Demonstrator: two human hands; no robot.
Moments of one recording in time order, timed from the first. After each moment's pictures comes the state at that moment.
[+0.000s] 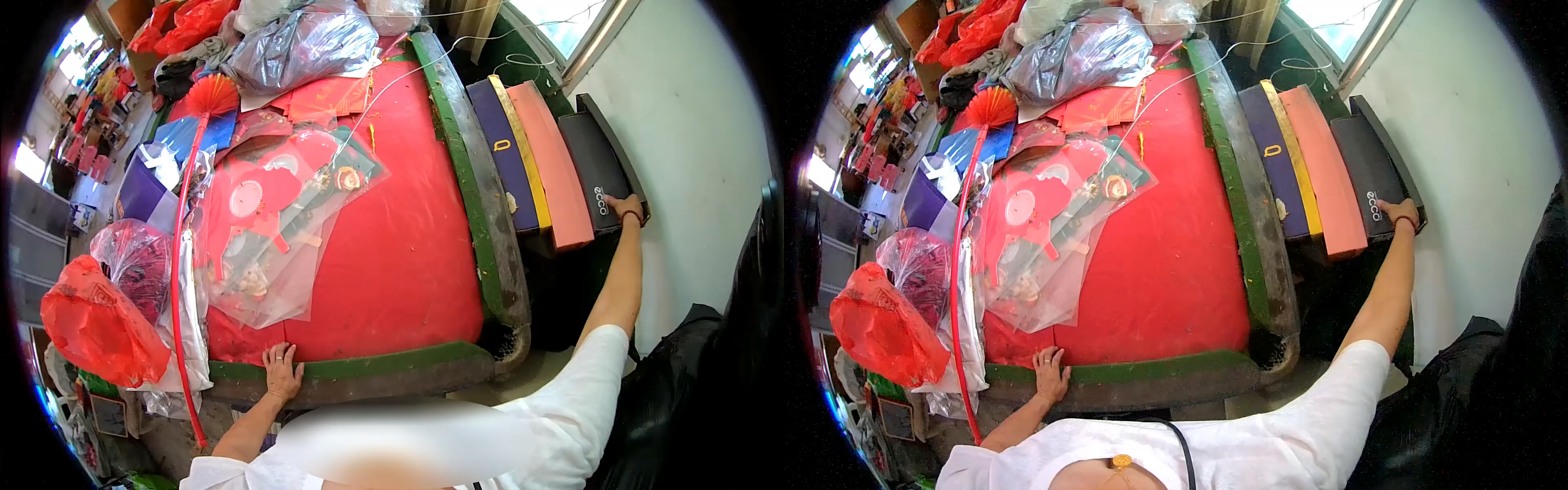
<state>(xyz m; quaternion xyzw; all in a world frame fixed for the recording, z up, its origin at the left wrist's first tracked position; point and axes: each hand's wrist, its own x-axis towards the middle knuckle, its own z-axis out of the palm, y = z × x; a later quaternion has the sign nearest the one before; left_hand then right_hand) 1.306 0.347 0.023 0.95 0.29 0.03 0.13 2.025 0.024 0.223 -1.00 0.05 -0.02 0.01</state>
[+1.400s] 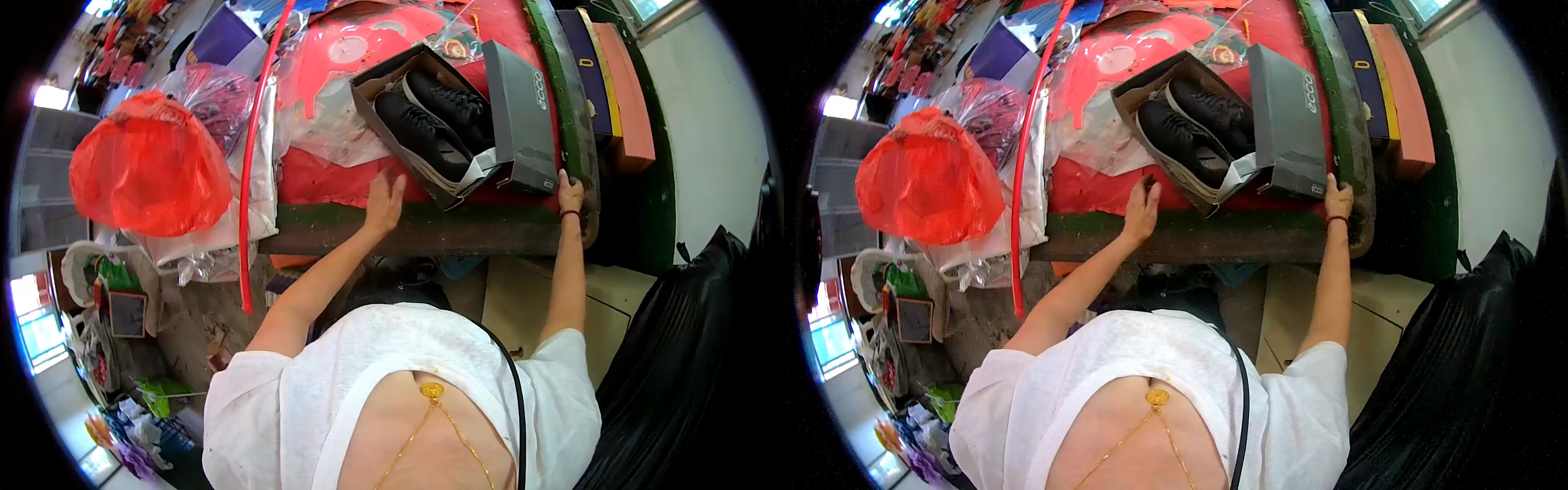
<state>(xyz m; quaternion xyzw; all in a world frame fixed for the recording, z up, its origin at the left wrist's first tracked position) 1.315 0.341 0.029 0.77 0.37 0.27 0.44 1.659 0.100 0.021 -0.95 -0.04 0.06 0.31</state>
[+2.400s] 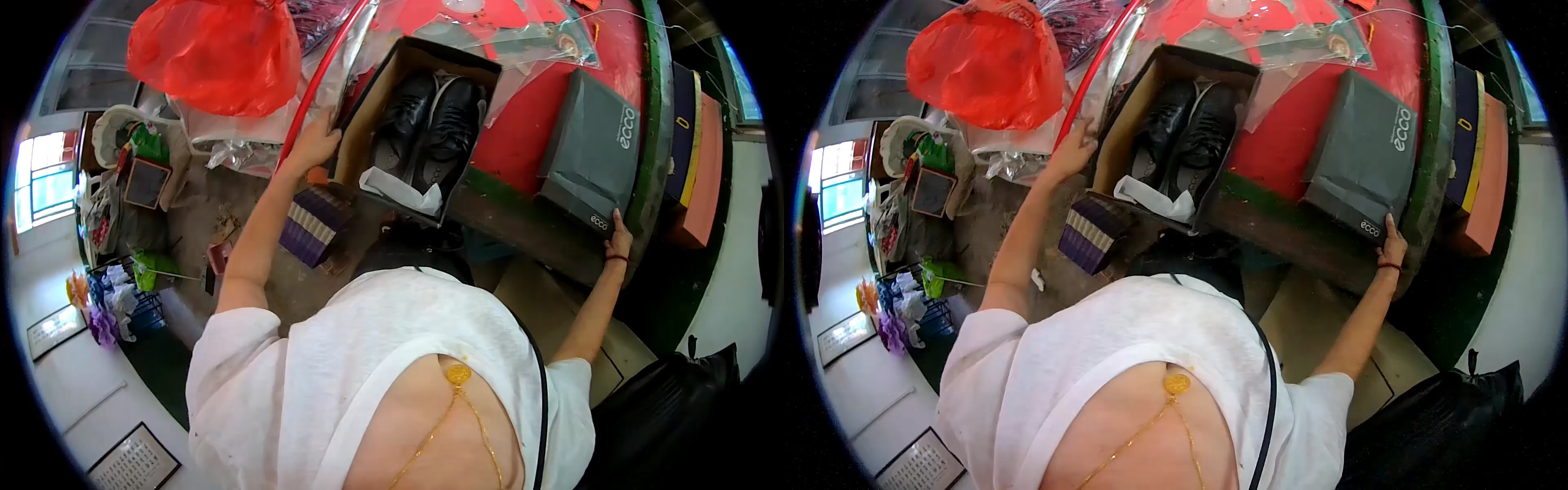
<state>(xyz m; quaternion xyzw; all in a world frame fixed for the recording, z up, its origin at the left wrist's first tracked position) 1.123 0.427 0.108 0.81 0.50 0.12 0.27 1.652 0.094 0.037 -0.80 0.09 0.32 0.50</state>
